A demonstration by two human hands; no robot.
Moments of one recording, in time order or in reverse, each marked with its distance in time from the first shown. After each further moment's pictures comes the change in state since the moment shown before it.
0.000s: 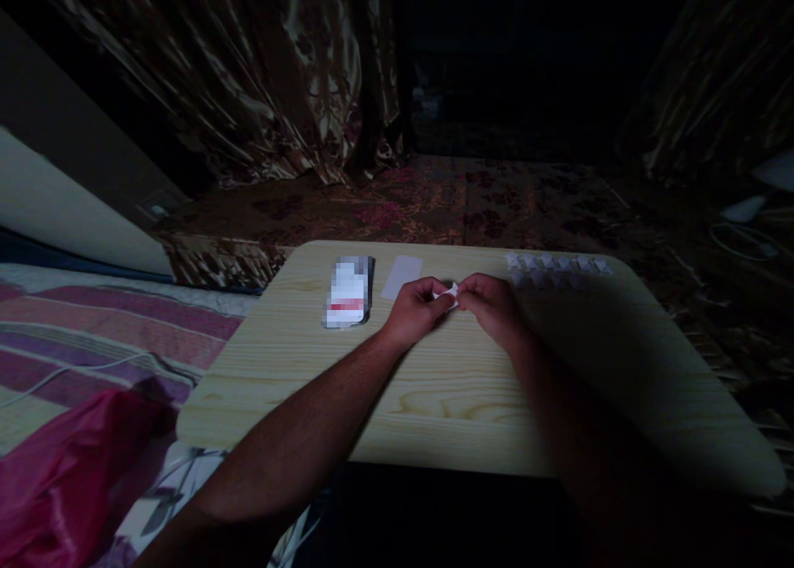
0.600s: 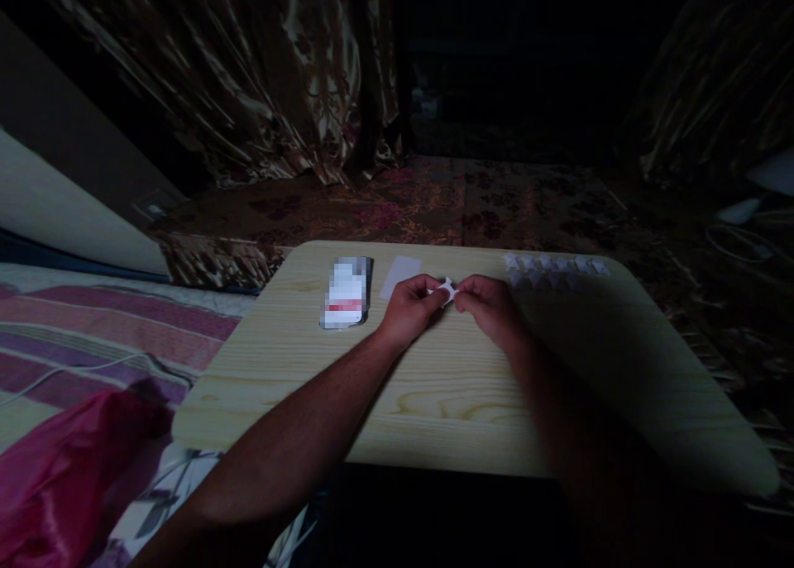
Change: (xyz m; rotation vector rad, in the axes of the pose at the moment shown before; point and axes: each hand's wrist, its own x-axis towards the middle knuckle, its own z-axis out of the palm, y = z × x) left_hand 0.001 0.002 0.001 -0.124 0.081 -0.058; right_hand -0.003 -0.004 0.000 -0.049 0.007 0.022
